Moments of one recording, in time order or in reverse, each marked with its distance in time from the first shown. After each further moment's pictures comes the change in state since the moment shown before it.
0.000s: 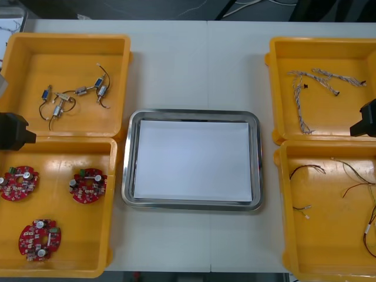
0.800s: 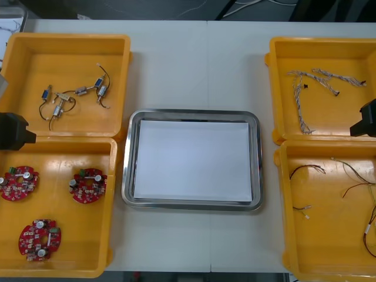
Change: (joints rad) right arm 0.000 0.000 0.000 0.000 0.000 0.000 0.000; left arm 0.000 0.000 0.000 0.000 0.000 0.000 0.000
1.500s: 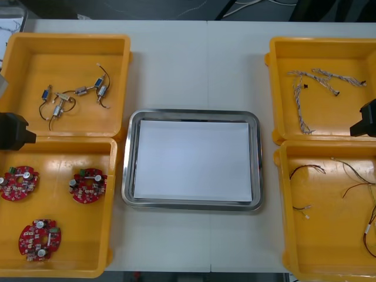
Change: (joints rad) right arm 0.000 0.000 0.000 0.000 0.000 0.000 0.000; left arm 0.000 0.000 0.000 0.000 0.000 0.000 0.000
